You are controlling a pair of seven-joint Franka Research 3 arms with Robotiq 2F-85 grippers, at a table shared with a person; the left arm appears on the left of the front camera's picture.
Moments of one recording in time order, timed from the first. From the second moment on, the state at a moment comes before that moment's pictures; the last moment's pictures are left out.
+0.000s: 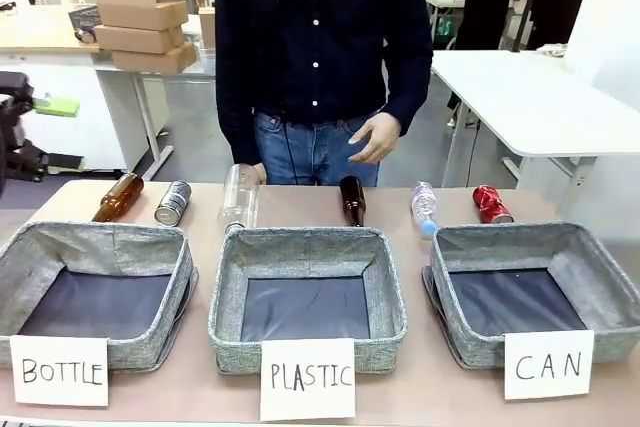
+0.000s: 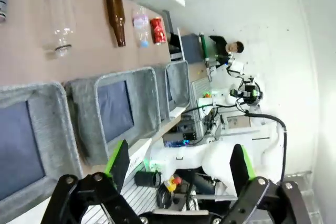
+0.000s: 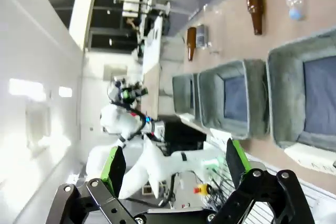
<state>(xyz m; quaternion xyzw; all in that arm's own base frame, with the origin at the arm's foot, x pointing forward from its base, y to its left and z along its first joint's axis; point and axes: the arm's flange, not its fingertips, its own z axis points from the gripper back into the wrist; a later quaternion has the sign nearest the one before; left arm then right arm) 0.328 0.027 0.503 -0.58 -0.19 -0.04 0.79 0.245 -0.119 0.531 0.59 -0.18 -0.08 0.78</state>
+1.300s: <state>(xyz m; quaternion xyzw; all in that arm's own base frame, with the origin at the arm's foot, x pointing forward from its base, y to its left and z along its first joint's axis) 0.314 0.022 0.505 -0.56 -0.17 -0.09 0.81 0.245 -0.090 0.531 0.55 -0.15 -0.02 0.82</state>
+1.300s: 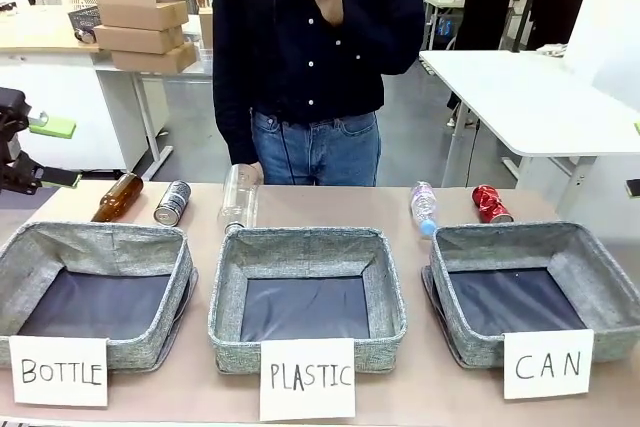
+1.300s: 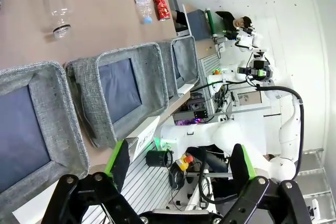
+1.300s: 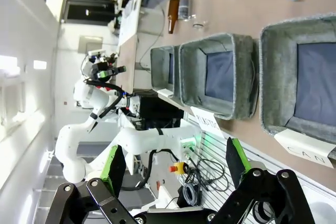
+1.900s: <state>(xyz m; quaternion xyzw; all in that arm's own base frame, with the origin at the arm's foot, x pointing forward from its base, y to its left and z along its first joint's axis) 0.315 0.038 0.523 -0.48 -0.22 -0.05 0.85 0.244 -0.091 0.531 0.55 -0.15 -0.02 0.82</state>
